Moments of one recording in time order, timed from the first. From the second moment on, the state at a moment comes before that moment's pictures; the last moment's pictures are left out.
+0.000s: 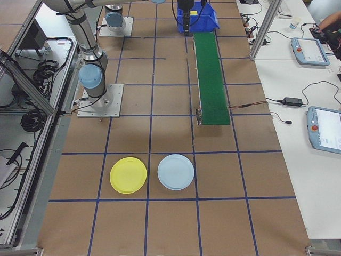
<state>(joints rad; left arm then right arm) -1.33 -1.84 -1.53 -1.34 1.62 1.02 1.60 -1.58 1.47 -1.58 -1.60 0.12</state>
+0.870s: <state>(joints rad) -1.33 -1.95 -1.65 -1.09 1.61 1.50 1.60 -1.58 1.47 -1.58 -1.61 0.12</state>
